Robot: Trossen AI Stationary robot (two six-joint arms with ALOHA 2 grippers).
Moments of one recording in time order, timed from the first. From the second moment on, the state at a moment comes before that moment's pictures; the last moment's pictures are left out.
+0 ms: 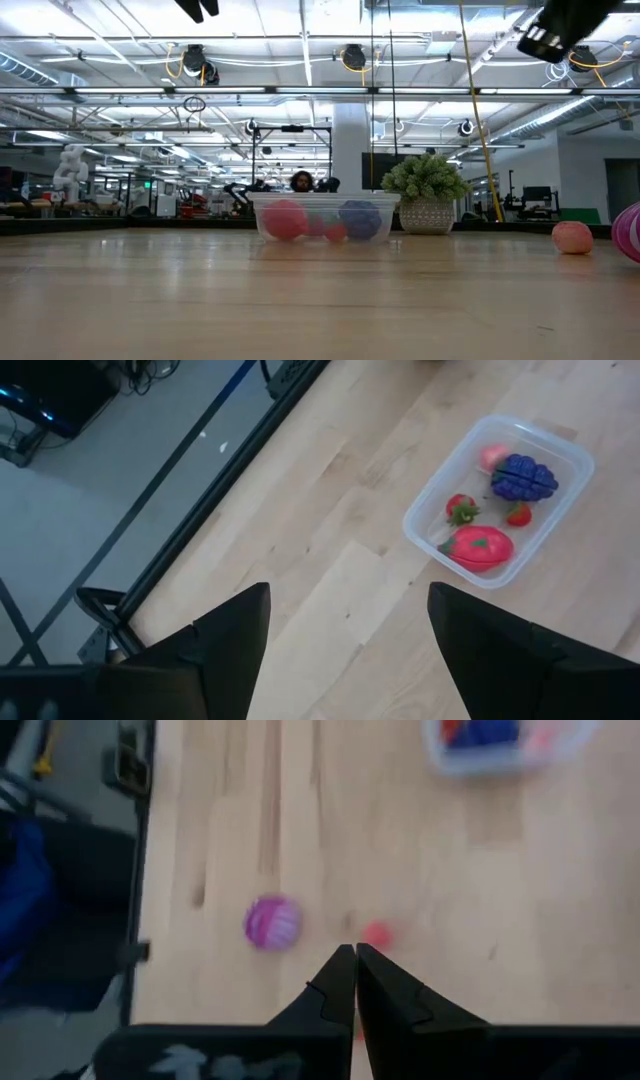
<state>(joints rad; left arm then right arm) -0.22 1.53 1.77 -1.57 -0.63 -0.75 0.12 0.90 0.99 -1.07 -0.20 0.28</state>
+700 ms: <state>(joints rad) -0.21 1.53 1.77 -1.57 -0.63 -0.74 0.28 1.30 0.99 -1.22 -0.02 0.43</state>
